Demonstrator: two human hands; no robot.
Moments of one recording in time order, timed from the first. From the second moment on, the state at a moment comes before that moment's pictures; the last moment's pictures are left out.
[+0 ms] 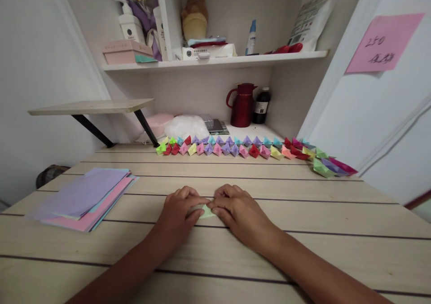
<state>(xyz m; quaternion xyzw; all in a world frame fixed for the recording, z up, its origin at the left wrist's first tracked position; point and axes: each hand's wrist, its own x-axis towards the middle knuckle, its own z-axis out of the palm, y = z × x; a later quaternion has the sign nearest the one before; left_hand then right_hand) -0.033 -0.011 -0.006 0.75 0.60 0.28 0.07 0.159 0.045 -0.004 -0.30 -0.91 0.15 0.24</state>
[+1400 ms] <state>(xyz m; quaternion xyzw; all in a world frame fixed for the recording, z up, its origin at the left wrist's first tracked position) -0.005 0.004 -0.009 0.49 0.48 0.58 0.44 0.140 0.042 0.003 -0.38 -0.66 0.52 0.39</state>
